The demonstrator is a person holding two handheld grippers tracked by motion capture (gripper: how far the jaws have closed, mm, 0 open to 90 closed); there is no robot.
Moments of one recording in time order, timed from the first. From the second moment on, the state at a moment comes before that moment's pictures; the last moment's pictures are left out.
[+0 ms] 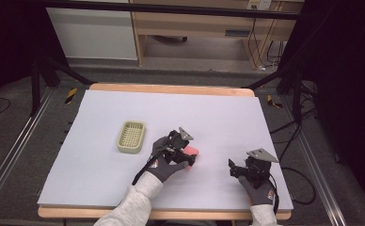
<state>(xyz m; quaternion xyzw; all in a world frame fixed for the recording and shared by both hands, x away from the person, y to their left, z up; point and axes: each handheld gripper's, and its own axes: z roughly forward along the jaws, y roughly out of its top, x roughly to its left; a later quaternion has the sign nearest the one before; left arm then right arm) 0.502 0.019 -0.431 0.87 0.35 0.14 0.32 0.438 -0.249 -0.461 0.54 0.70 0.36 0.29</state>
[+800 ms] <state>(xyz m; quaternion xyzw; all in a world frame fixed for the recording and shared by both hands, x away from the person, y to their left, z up) 0.512 0.005 -0.454 0.88 0.36 0.12 0.29 0.440 -0.249 -0.463 0.54 0.71 0.35 0.28</state>
